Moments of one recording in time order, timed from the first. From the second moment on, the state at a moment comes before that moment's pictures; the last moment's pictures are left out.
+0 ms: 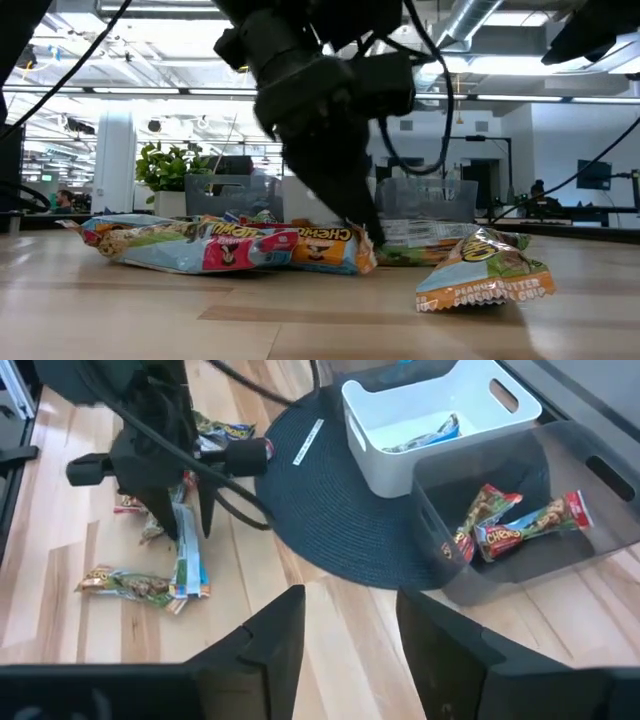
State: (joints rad) left arm -0.22 2.10 1.41 -0.30 0.08 -0.10; right arm 0.63 0.71 0.81 -1.00 0.63 0.70
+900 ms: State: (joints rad) left arm -0.19 2.13 1.71 -0.54 -0.09 -0.06; right arm 0.63 0.71 0.81 -1.02 0.63 0.71
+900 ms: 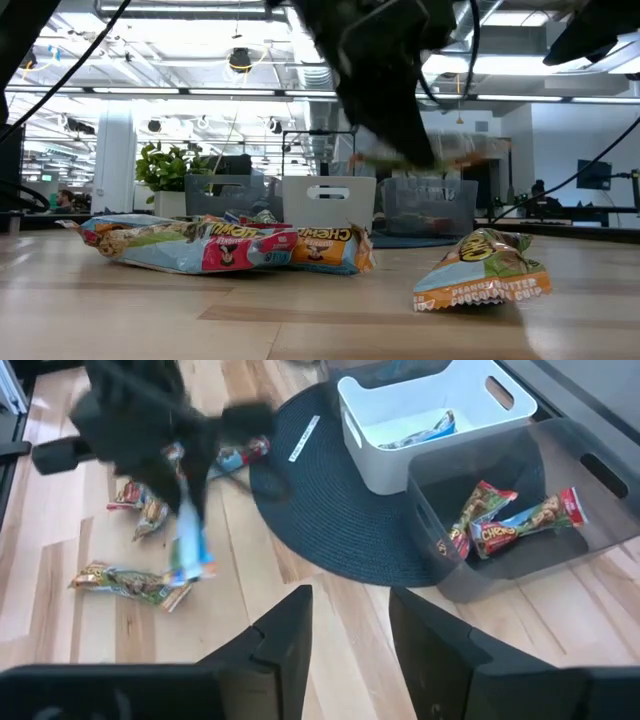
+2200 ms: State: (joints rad) left arm 0.18 2.11 1.94 -1.14 -0.41 -0.22; right arm 0.63 1.07 0.81 -0.87 0.66 0.69
